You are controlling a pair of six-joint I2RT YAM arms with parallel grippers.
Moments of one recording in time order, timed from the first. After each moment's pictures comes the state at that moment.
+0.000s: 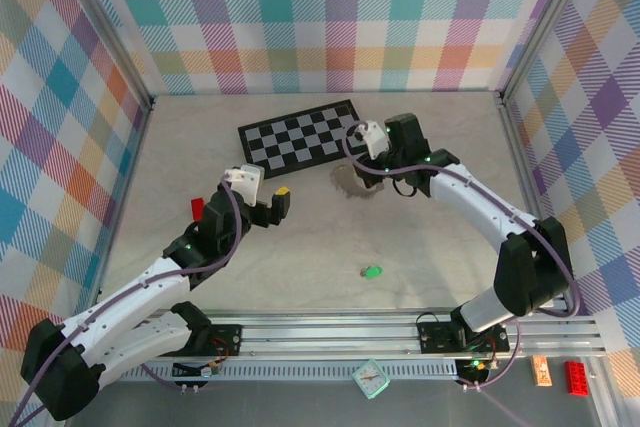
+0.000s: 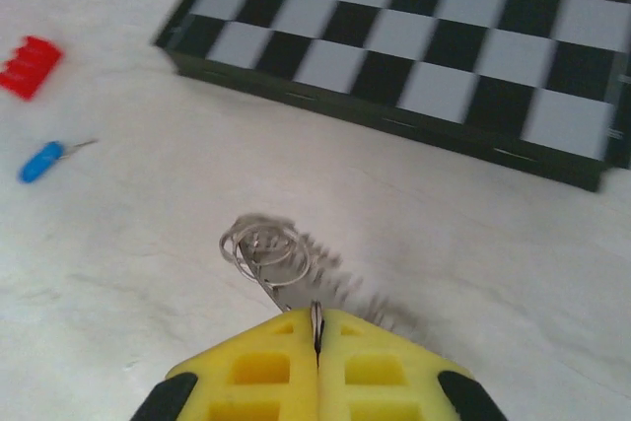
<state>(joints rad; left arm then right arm) -0.67 0.88 0.59 -0.05 -0.34 -0.12 0.48 1.50 1.16 -0.39 -0.34 -0.08</state>
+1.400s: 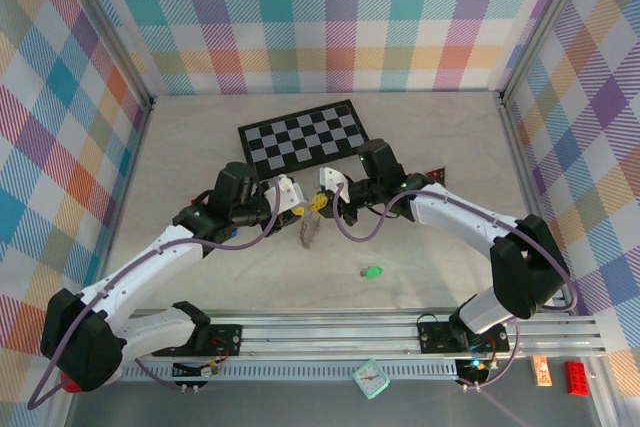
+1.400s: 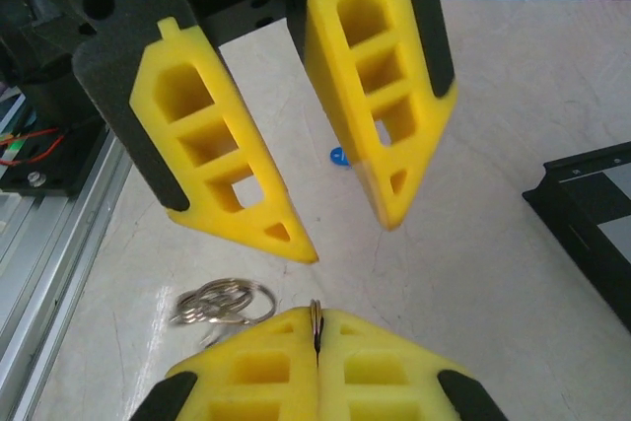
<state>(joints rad) -0.57 1.10 0.81 -0.32 0.39 0.57 0.67 1.51 1.03 -0.20 -0.80 -0.59</state>
